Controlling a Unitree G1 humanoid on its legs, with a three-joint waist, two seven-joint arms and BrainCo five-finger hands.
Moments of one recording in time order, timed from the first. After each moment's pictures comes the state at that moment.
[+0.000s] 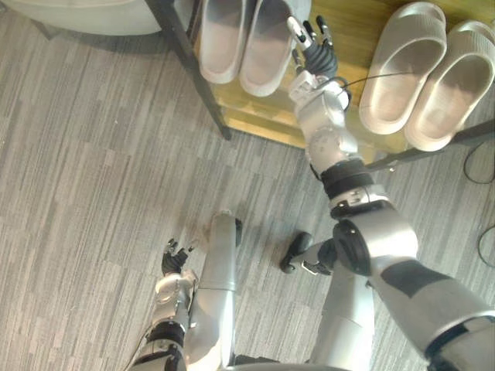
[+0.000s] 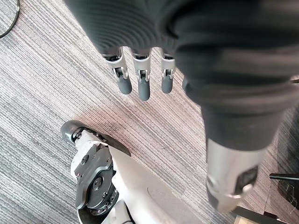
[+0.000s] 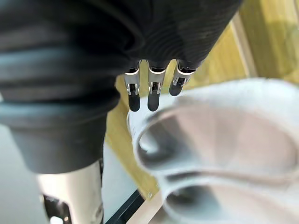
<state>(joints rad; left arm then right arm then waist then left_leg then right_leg) -0.22 -0.01 0.34 0.84 -0.21 -0.16 0.12 -1.28 -0.10 -0.07 0.89 0.70 -0.11 -0.27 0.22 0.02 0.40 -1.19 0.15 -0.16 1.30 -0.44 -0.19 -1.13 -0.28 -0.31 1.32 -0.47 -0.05</state>
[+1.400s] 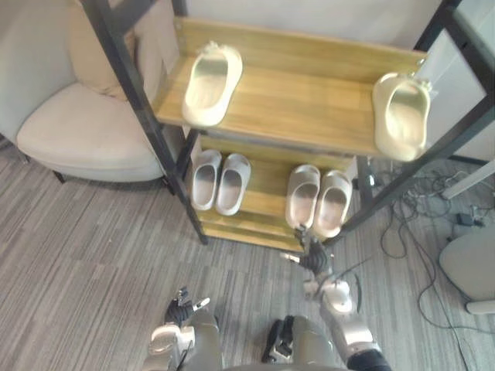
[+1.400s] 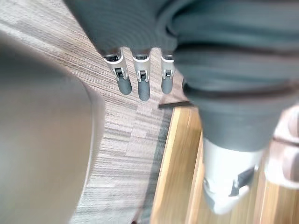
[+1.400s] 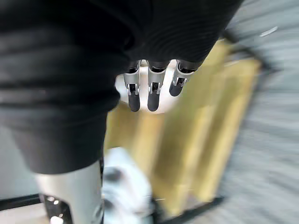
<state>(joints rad) 0.07 0.09 0.05 0.90 -0.06 -0.12 -0.01 0.07 -0.09 0.15 0.58 0.06 -0.11 -0.04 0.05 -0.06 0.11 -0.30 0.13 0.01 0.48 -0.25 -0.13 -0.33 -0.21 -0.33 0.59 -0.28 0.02</state>
